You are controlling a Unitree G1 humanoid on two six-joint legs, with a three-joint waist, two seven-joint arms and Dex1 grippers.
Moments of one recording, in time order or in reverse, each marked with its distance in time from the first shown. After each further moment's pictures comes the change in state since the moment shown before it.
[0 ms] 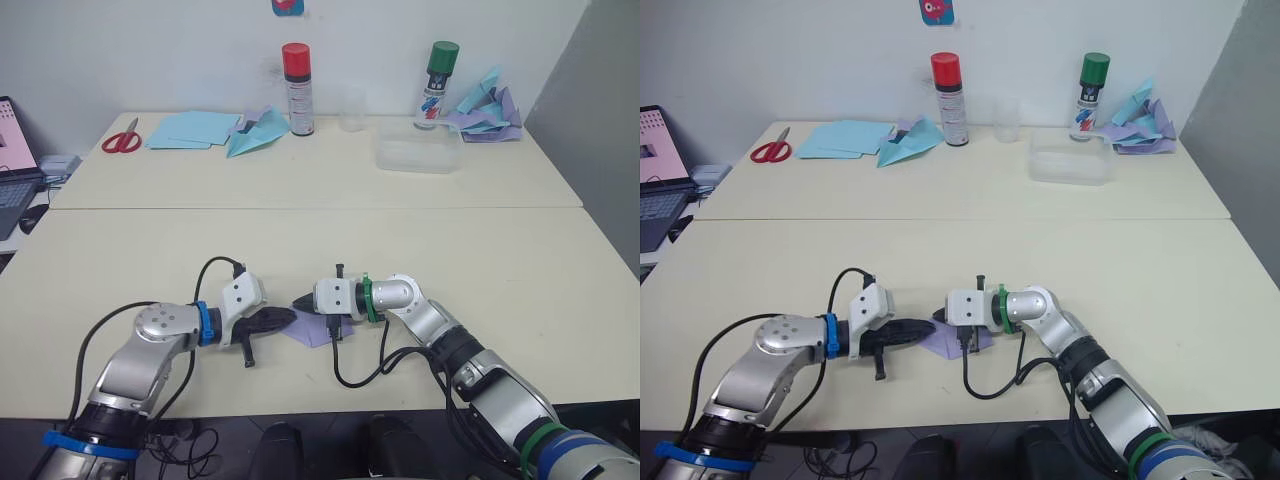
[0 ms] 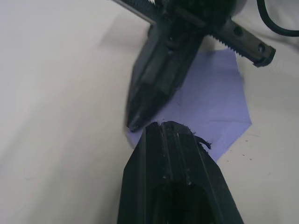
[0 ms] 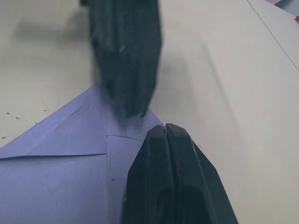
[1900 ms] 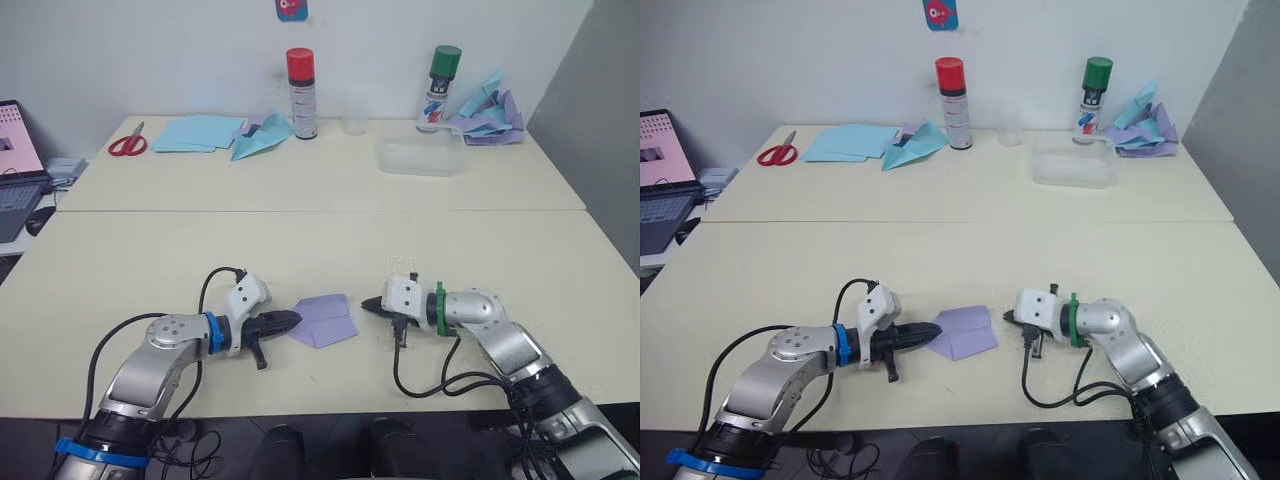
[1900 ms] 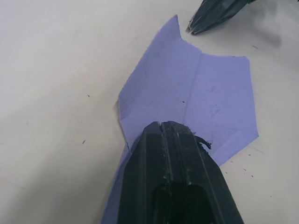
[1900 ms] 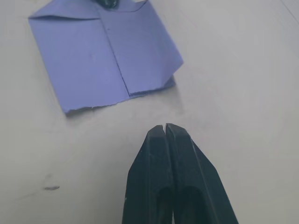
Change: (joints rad) left arm 0.021 -0.035 -0.003 -0.007 -0.063 0.139 0.096; right arm 0.332 -0.340 -0.141 -0.596 0.178 0.435 0.023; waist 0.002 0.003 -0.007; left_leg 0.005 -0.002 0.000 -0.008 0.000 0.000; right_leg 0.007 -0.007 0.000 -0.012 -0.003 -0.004
